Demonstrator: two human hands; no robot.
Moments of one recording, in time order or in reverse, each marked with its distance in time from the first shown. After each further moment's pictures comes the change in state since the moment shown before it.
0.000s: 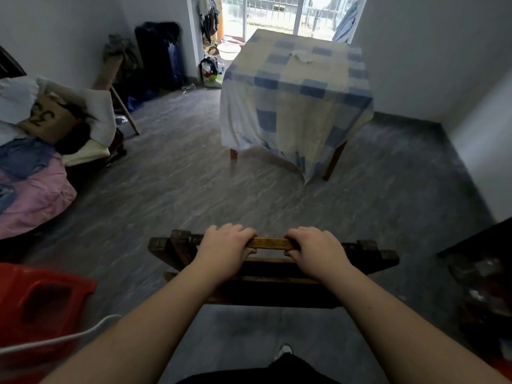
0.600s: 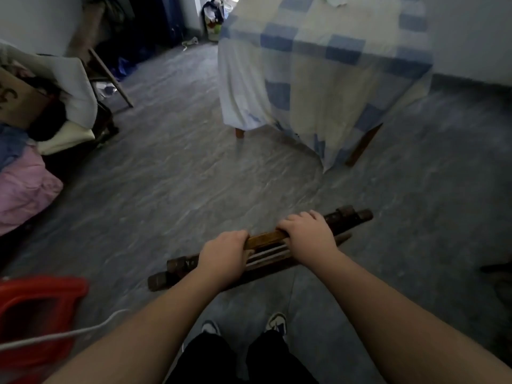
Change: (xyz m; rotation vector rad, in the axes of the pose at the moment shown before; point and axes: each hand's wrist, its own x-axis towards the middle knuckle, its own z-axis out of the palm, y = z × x) left_hand 0.252 -0.064 0.098 -0.219 -0.266 -0.294; right_hand 0.290 0.134 0.068 -0.099 -0.093 -0.130
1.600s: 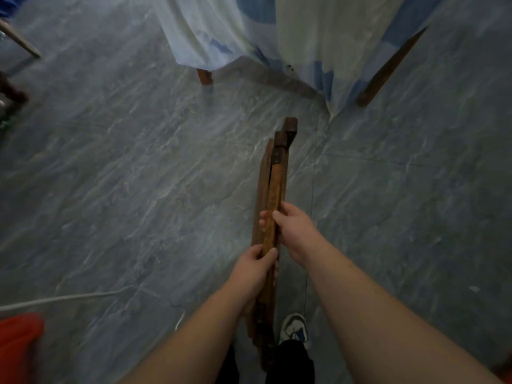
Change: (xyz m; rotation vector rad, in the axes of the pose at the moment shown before) left_hand 0.224 -0.056 0.223 -1.299 -0.347 -0.597; right_hand 0.218 0.054 0.250 1.763 -0.019 0.929
